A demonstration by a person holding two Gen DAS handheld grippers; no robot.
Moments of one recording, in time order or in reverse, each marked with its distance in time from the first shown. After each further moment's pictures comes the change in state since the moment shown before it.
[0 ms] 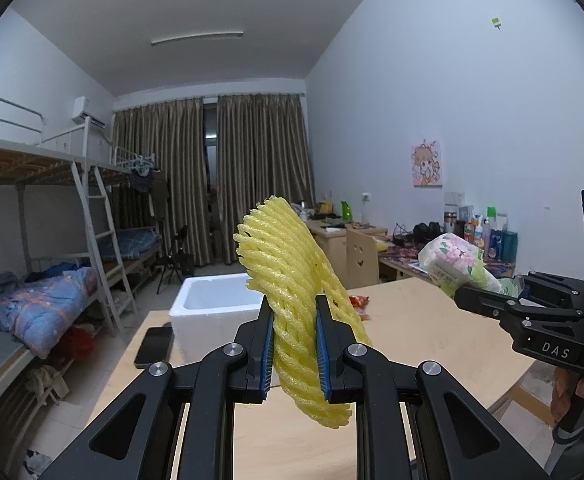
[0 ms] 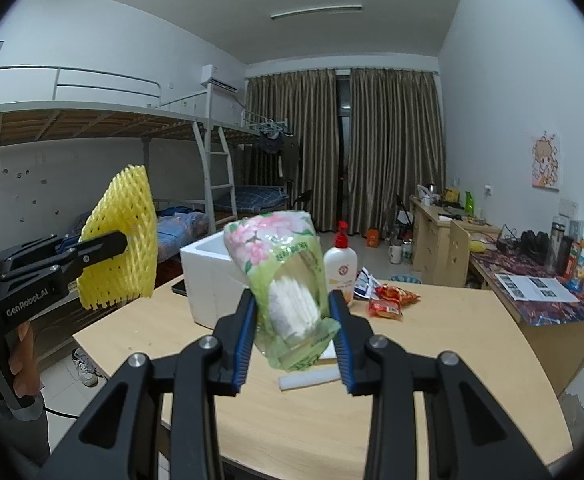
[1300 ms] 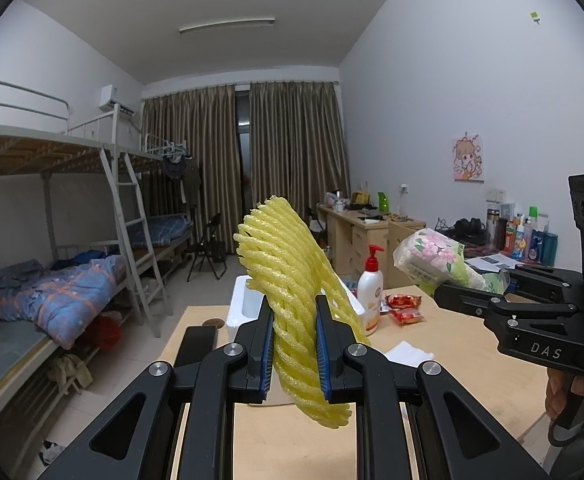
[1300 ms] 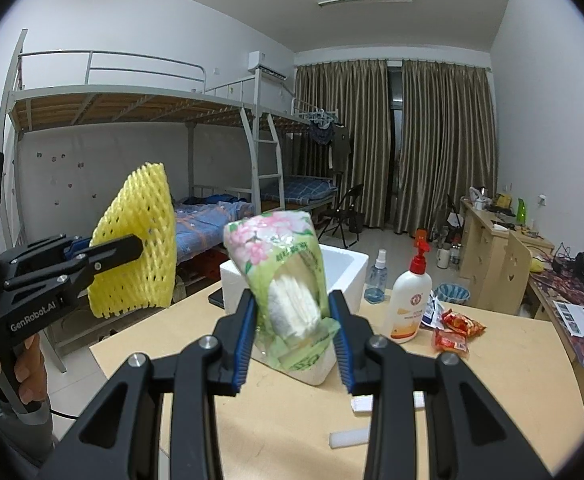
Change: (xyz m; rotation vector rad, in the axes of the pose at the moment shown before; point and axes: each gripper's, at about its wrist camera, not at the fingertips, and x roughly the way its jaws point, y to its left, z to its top) left arm 0.054 0.058 0.006 -0.032 0.048 0.118; right arm 0.087 0.040 0.027 -0.060 0.042 0.177
